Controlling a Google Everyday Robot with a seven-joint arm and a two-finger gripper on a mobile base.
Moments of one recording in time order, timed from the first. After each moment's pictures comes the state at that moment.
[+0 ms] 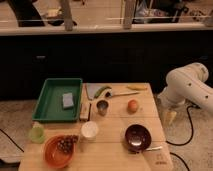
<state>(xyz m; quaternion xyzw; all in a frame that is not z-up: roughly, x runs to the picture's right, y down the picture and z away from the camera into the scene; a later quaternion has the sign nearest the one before) 0.292 0.110 0.681 -0.28 0.02 0.03 0.96</state>
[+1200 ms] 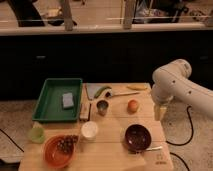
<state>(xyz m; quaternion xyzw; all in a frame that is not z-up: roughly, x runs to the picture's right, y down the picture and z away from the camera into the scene) 0.253 0.088 0.710 -0.27 0.03 -0.02 0.96</state>
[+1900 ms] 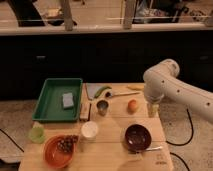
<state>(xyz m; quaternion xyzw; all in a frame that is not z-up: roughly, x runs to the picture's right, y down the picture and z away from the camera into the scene) 0.227 0.079 0.739 -0.25 0.02 -0.04 0.97</state>
